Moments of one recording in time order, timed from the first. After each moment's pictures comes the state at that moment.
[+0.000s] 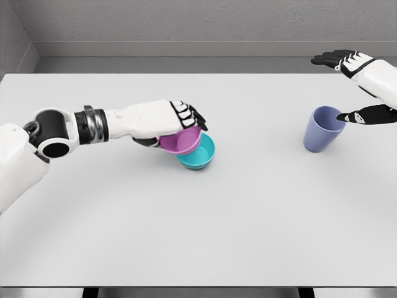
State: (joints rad) left arm -0.72 0.55 -0.72 -1.47 -0.59 -0.61 -0.42; right arm -0.33 -1.12 0.38 -1.75 0.05 -0.42 0.08
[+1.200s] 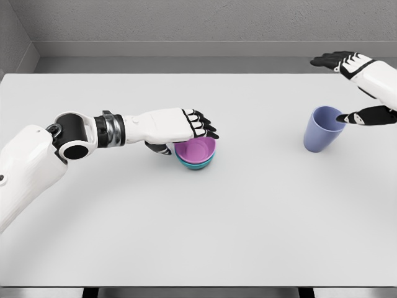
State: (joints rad) left arm -0.73 0.48 -0.77 -1.40 -0.65 -0.61 -0.42; right arm -0.32 -1.12 0.38 -1.75 0.05 -0.42 0.08
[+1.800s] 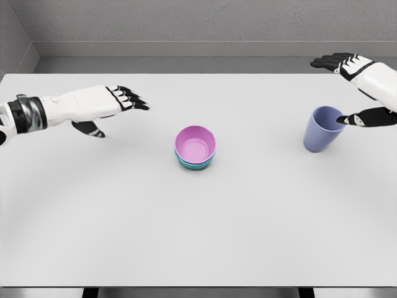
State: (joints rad) left arm -0.73 0.77 -0.69 -1.35 -0.46 -0.61 -0.41; right arm -0.31 -1.12 0.37 -1.75 0.05 -0.43 0.08
